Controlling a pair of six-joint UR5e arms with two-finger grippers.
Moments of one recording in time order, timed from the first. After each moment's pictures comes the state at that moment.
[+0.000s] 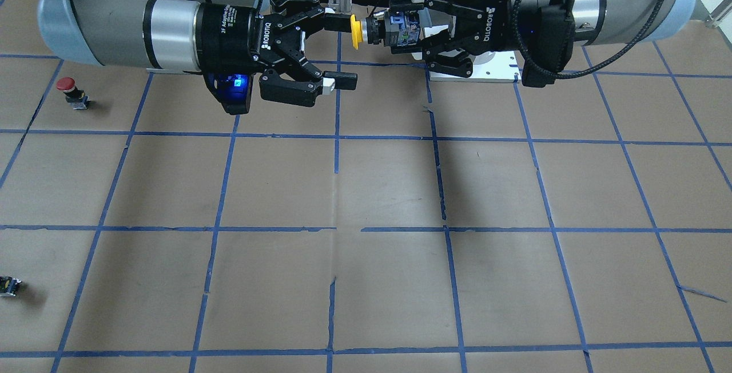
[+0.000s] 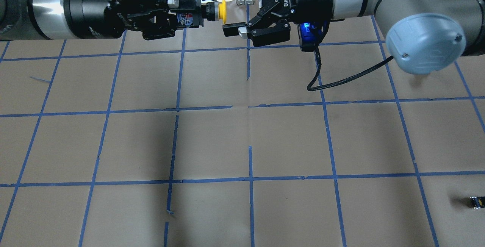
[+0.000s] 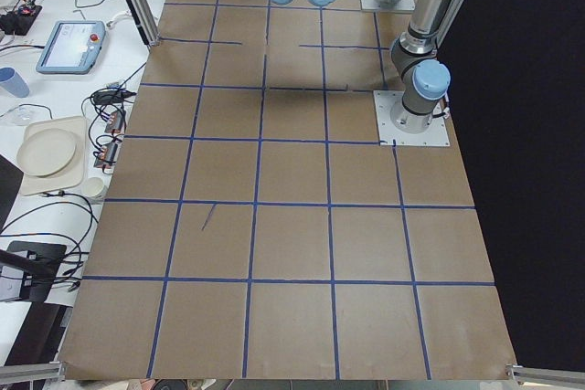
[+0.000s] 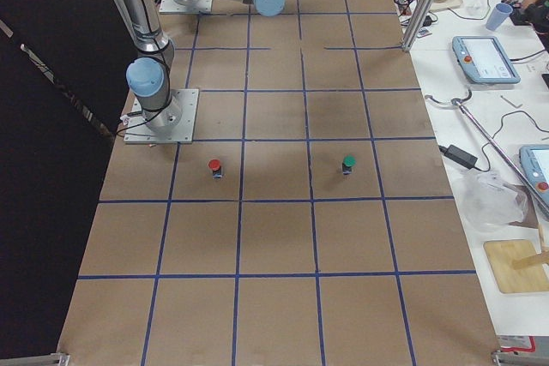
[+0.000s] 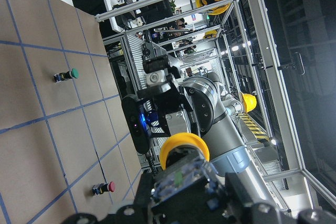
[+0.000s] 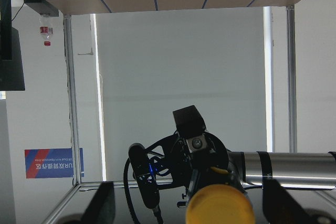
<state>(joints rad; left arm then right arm) -1.36 -1.61 -1.53 -2.59 0.21 1.31 1.57 -1.50 1.72 -1.63 -0.10 1.45</state>
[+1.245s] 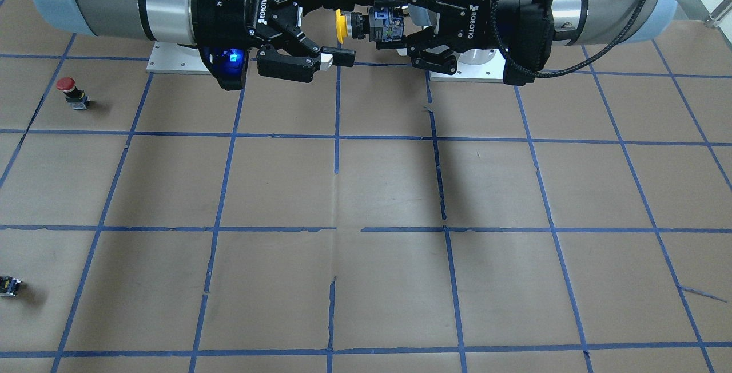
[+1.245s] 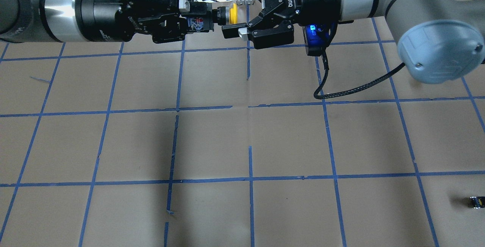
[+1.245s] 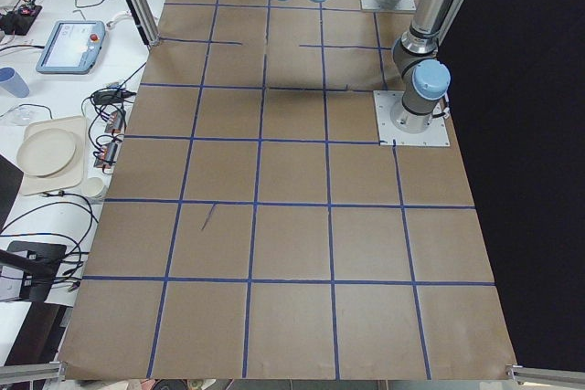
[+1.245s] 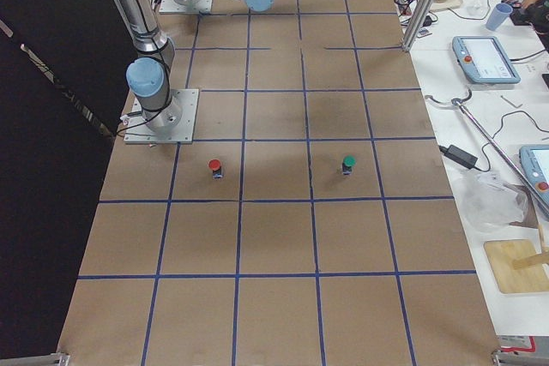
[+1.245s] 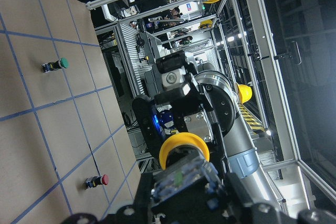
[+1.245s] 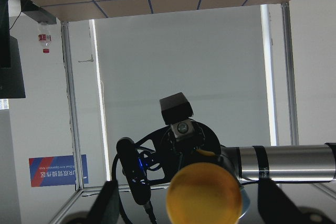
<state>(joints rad) -1.39 -1.61 -1.55 -2.59 0.20 1.31 1.57 -1.56 1.75 -1.63 -0.12 1.51</state>
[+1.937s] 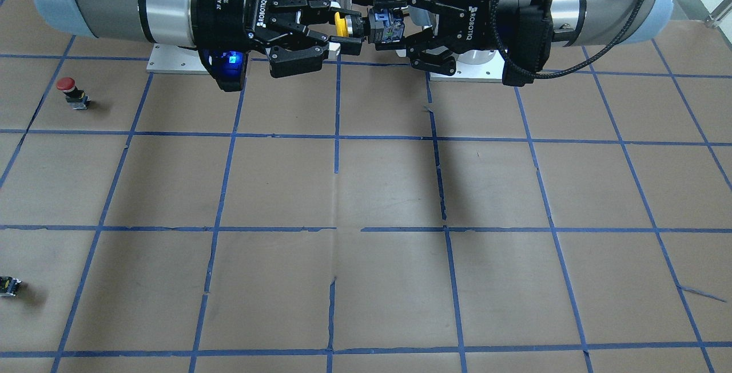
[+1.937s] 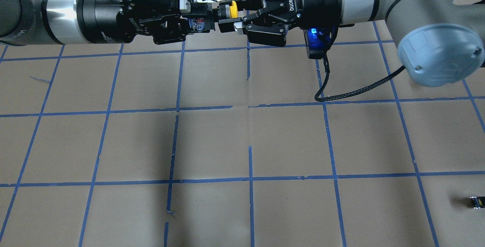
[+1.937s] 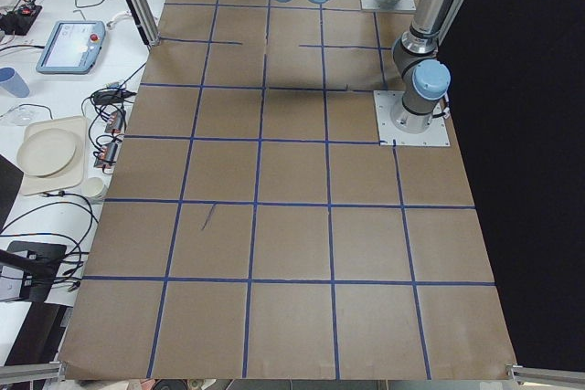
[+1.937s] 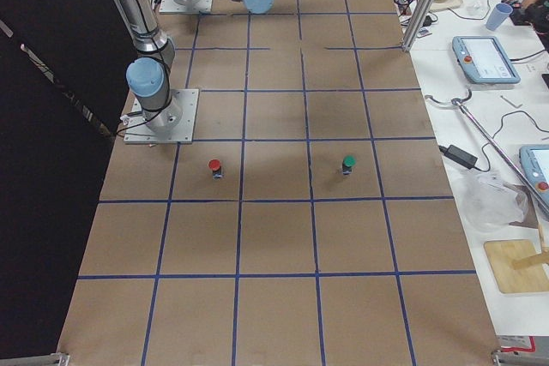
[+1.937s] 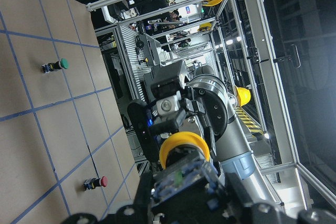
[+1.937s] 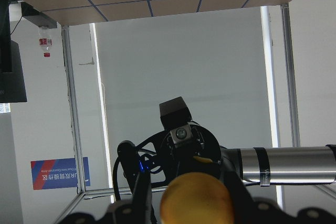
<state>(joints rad) -1.39 -1.61 -1.55 -2.60 0.18 1.32 1.56 -1.56 1.76 -1.64 -0.12 1.51</state>
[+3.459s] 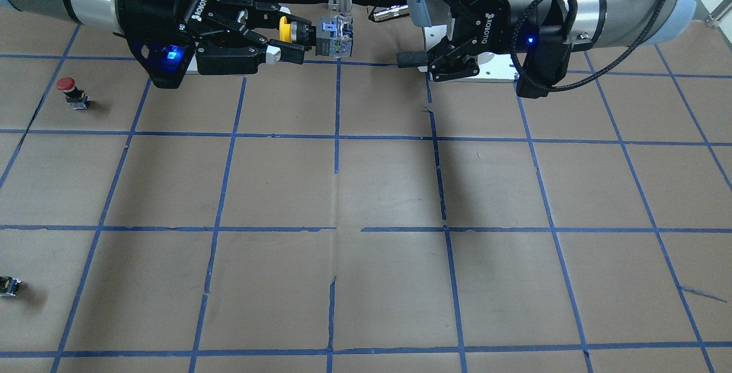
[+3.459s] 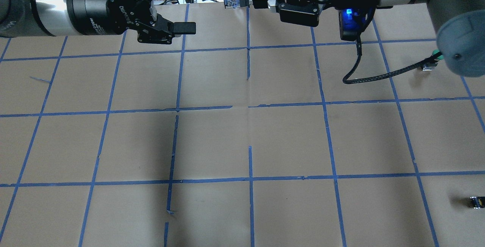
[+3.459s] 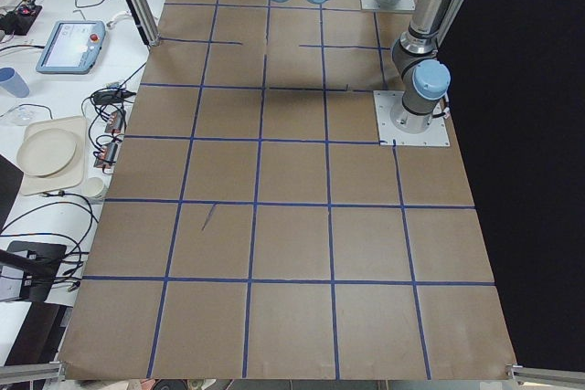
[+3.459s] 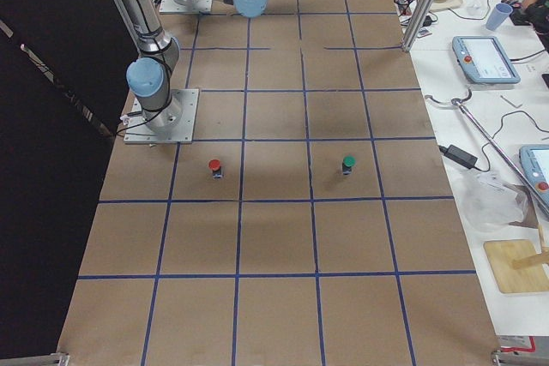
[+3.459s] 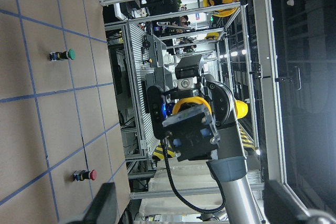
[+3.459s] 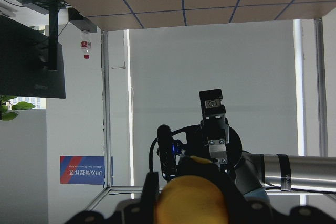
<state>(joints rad) -1.37 -1.63 -1.50 -2.56 0.20 1.05 1.44 -1.63 1.74 -1.68 -0.21 1.47</state>
